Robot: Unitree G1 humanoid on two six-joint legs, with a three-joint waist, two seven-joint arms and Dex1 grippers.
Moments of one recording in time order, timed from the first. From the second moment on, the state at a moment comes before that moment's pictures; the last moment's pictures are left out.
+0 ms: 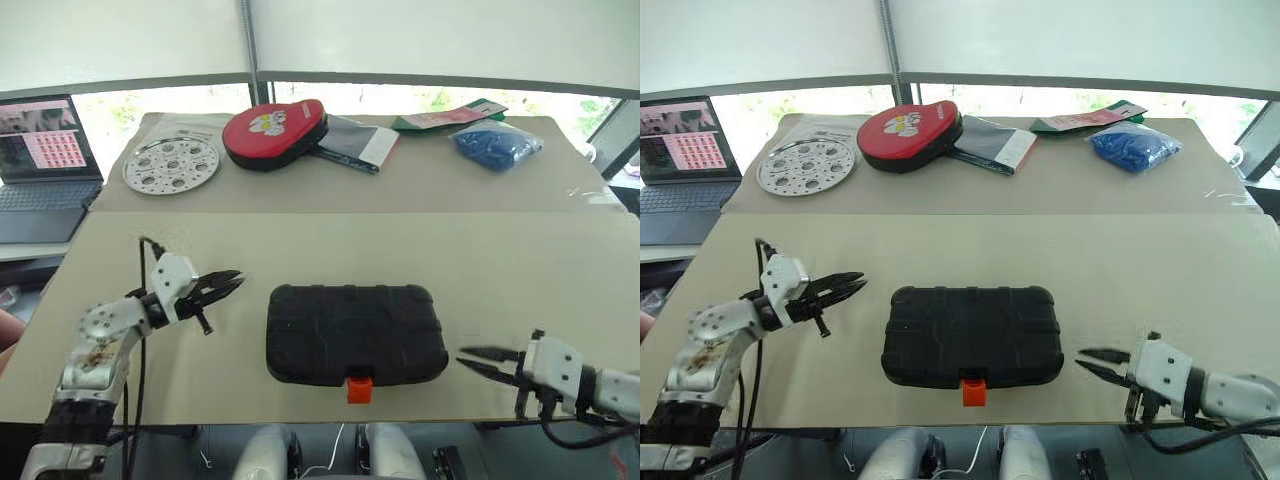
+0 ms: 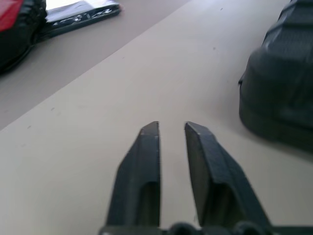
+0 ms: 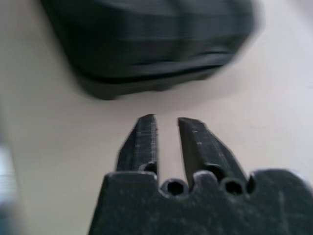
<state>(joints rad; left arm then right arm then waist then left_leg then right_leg) -0.21 0.65 0.06 0.09 -0.36 0.01 -0.99 0.48 -1.02 -0.18 -0.27 0.40 -0.23 0.94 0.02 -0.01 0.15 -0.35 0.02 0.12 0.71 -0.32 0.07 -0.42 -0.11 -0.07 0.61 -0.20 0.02</state>
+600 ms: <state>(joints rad) -0.35 0.68 -0.13 0.13 -0.31 0.35 -1.10 0.18 -0.80 0.13 -0.43 0.03 0.06 0.84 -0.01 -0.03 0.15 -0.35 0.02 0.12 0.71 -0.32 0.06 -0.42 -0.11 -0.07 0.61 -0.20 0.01</state>
